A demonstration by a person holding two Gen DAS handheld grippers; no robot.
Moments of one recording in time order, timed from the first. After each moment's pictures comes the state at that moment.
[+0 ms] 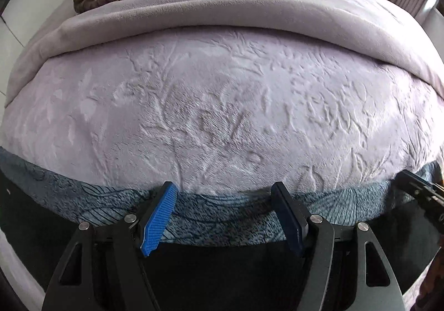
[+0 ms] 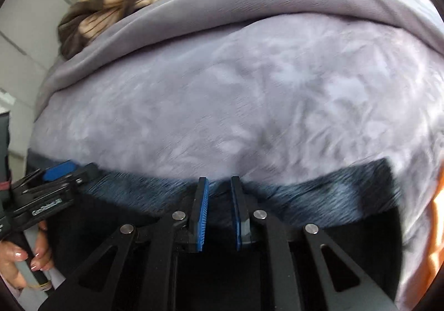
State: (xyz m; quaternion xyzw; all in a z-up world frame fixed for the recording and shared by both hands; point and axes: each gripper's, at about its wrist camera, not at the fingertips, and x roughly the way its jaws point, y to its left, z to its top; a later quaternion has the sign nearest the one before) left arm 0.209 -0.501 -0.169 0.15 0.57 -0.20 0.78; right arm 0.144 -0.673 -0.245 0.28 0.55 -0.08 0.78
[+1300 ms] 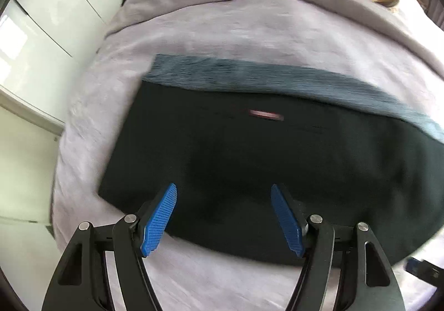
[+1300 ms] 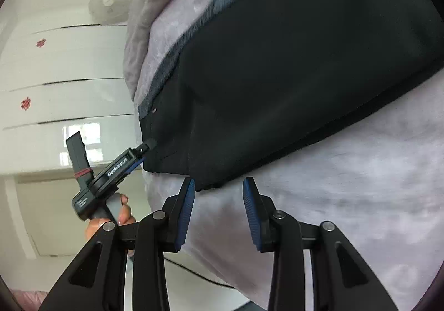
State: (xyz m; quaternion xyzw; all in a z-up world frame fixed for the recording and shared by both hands) left arm 0.315 -0.115 -0.149 0.17 0.58 -0.09 0.80; right arm 0.111 -0.341 -0.232 0.58 0.50 0.07 0.64
